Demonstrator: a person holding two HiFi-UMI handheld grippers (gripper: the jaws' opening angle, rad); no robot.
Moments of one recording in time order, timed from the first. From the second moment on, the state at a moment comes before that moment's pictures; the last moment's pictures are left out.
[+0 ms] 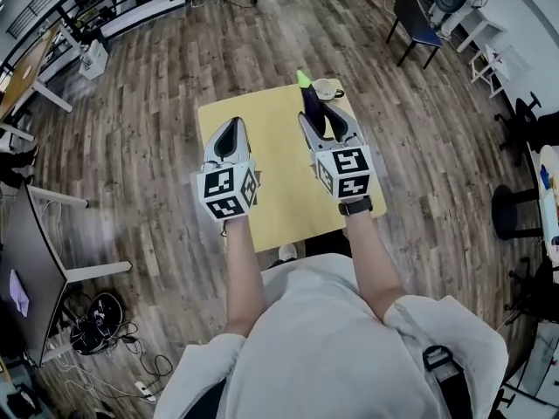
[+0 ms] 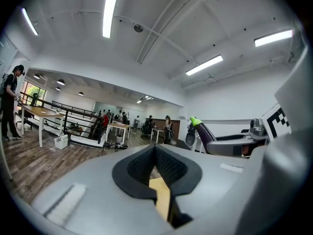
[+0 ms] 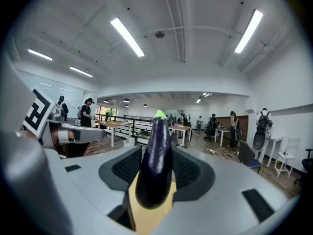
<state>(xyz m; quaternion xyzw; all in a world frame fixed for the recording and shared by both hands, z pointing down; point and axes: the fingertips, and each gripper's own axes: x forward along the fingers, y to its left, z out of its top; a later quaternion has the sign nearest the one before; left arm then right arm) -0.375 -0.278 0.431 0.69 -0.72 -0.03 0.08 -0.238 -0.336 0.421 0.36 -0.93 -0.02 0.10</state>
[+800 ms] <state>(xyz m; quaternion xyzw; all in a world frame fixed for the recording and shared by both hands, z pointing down) -0.365 -0.343 0.527 0.68 -0.71 0.01 0.18 -0.252 -0.393 0.521 0.32 -0.93 0.05 0.18</state>
